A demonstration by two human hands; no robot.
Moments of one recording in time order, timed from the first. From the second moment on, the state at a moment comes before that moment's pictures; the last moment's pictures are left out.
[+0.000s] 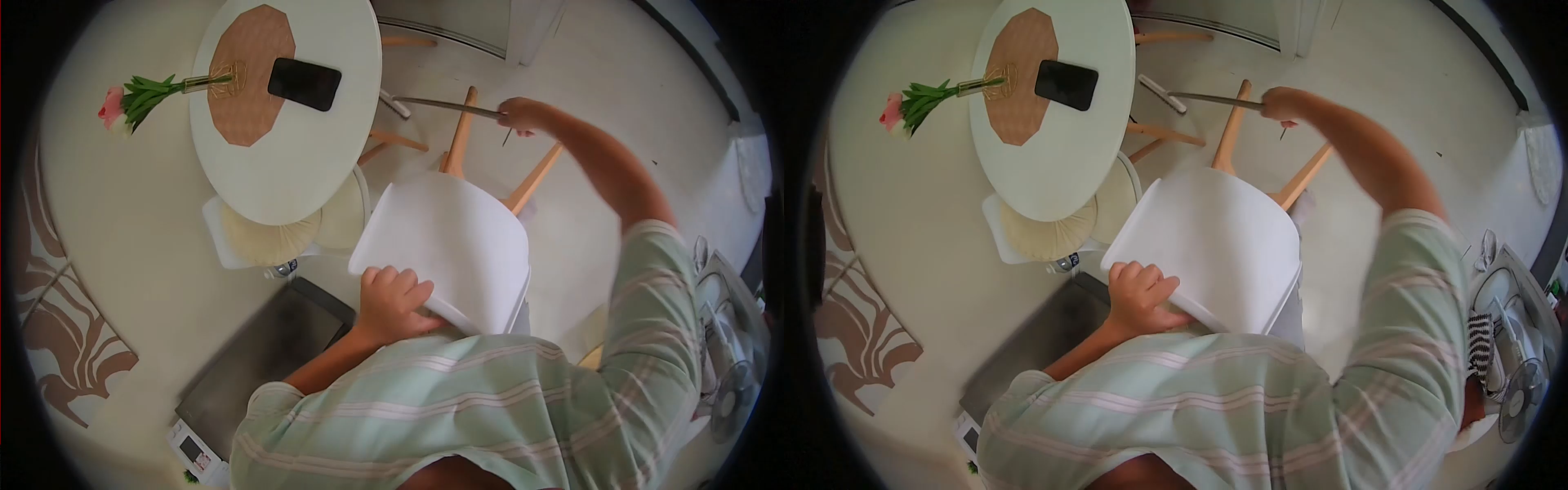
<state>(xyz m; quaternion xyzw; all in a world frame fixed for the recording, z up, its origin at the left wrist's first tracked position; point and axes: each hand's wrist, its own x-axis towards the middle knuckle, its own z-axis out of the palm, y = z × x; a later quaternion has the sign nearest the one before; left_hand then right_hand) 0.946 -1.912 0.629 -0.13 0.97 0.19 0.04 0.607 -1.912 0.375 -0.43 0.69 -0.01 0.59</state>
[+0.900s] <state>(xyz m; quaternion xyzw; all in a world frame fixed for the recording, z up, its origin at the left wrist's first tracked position) 0.937 -1.930 0.631 -0.10 0.98 0.15 -0.02 0.545 -1.640 0.392 -0.30 0.86 0.16 0.37</state>
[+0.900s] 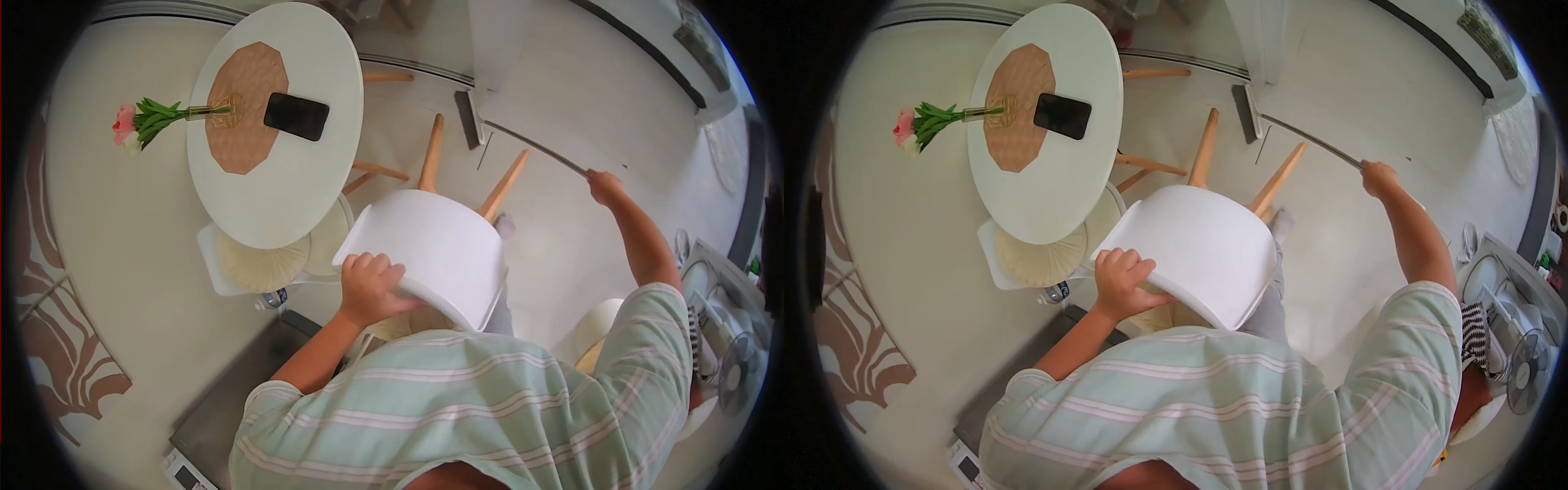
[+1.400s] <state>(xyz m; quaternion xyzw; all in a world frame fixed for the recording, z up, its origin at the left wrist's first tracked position) 0.870 -1.944 0.628 -0.09 0.99 0.10 -0.01 0.611 -1.457 0.407 -0.13 0.91 0.09 0.39</state>
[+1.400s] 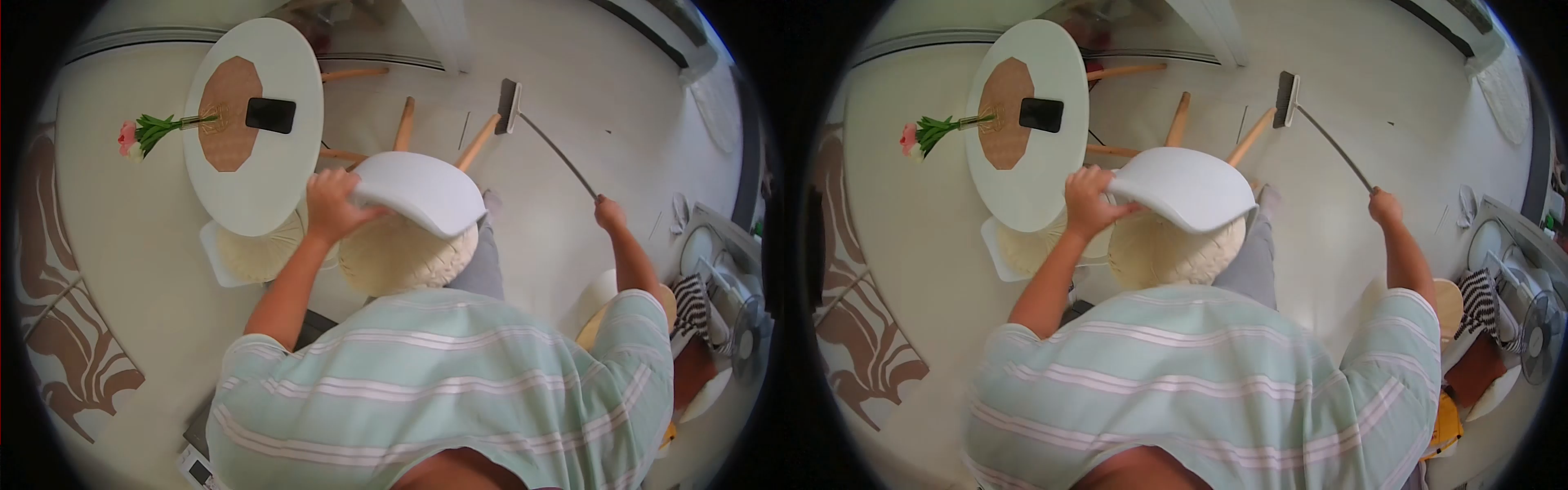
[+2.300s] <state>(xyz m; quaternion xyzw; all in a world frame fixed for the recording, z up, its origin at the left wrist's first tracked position) 0.611 -2.120 0.513 -0.10 0.99 0.03 0.09 0.968 -1.506 0.441 0.33 0.82 -0.15 0.44</state>
